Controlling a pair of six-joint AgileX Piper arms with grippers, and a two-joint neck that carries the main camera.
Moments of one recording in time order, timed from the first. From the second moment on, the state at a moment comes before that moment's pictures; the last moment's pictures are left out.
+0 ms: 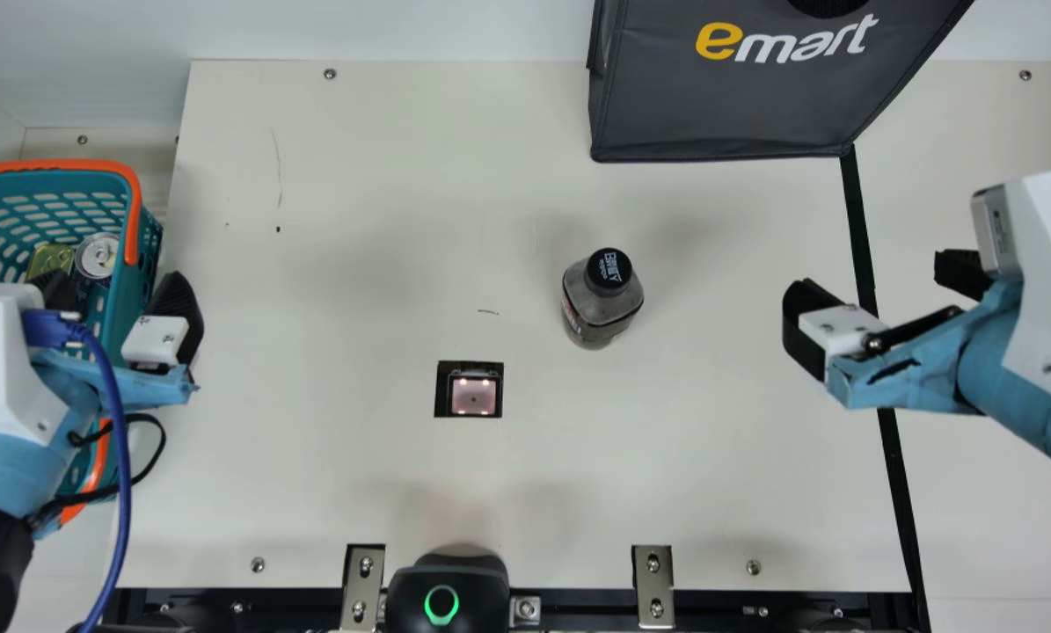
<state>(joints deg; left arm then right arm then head) -3.8 42.1 -29.9 8.5 21.1 -6.0 3.5 56.8 -73.1 6.1 68.1 -10.7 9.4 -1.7</state>
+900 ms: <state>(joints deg) -3.8 42.1 -29.9 8.5 21.1 -6.0 12.1 64.7 -70.7 4.4 57.5 -7.7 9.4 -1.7</state>
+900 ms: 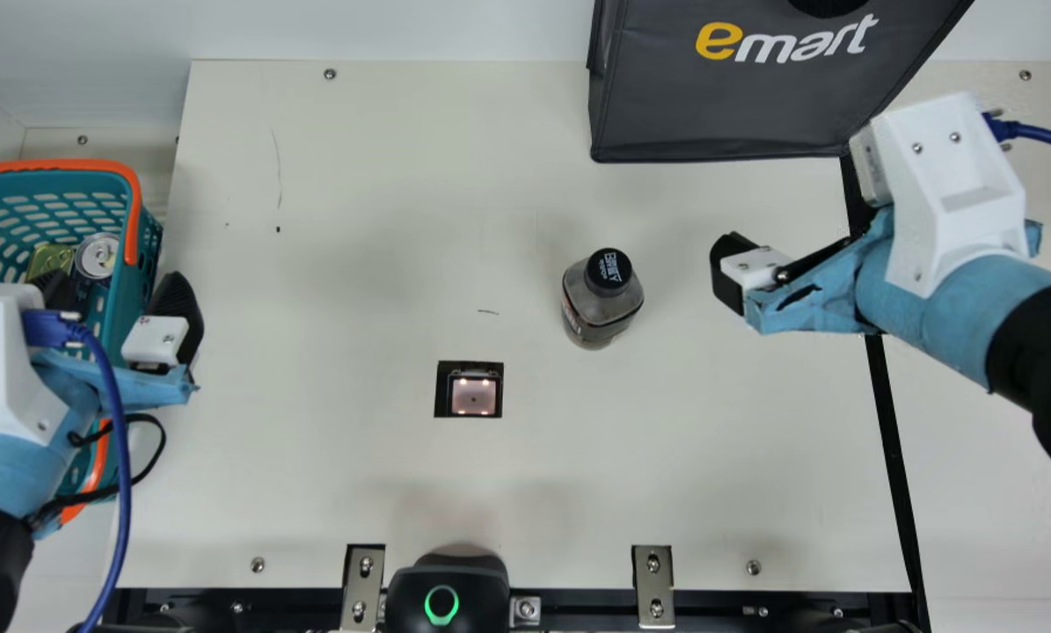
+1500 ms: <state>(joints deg) -3.8 42.1 -29.9 8.5 21.1 -6.0 23.7 68.6 -69.0 -1.5 53.0 -1.0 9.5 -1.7</state>
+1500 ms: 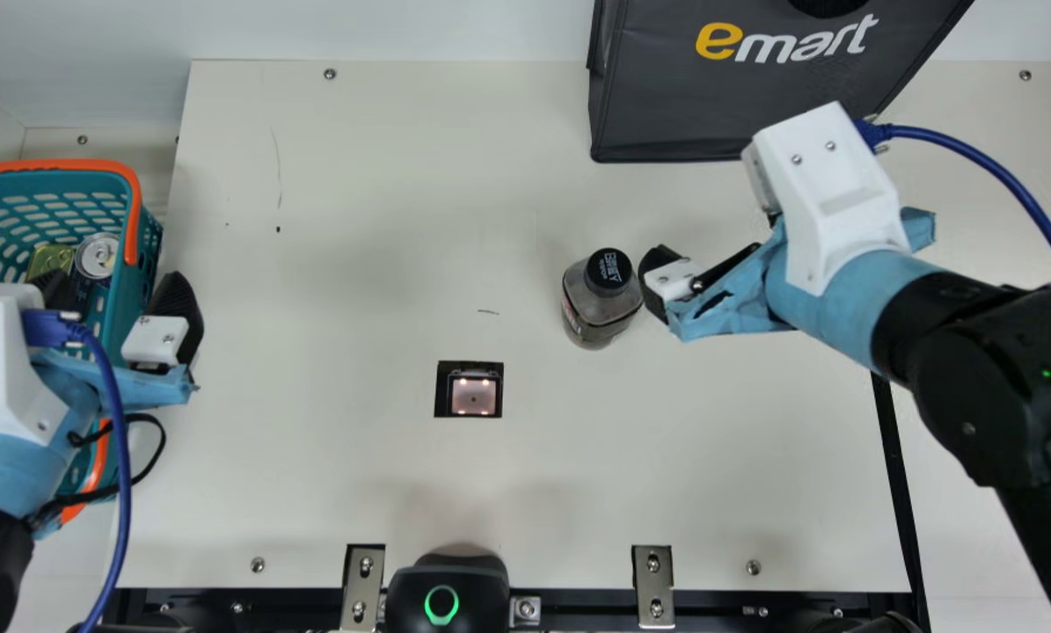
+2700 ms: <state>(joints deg) -3.8 42.1 -29.9 8.5 21.1 -6.0 38.7 75.3 -65.7 -11.1 48.9 11.2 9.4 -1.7</state>
